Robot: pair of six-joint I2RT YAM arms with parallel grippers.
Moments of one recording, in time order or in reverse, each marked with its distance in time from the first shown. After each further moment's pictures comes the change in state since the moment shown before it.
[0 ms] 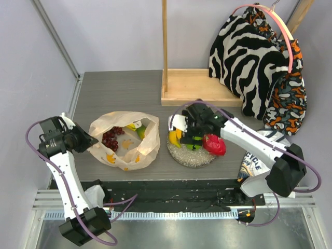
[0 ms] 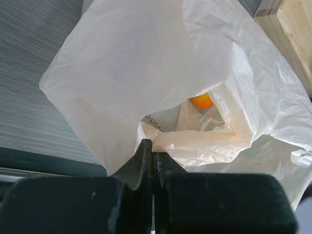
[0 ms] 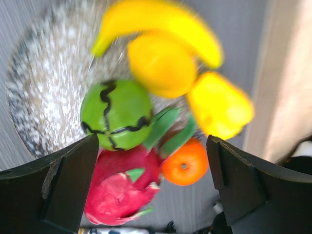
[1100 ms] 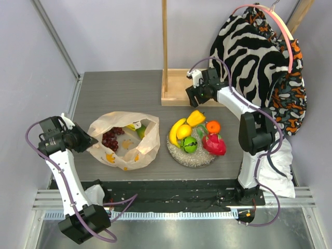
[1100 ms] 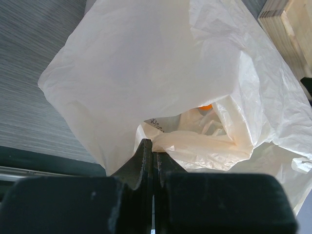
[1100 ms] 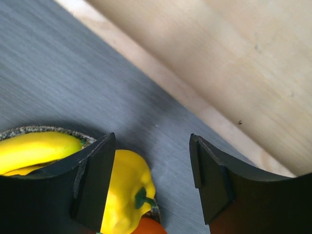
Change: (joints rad) left arm 0.013 0.025 -0.012 0.006 0.004 0.000; right arm -0.417 0.535 0.455 0.281 -0.171 0.546
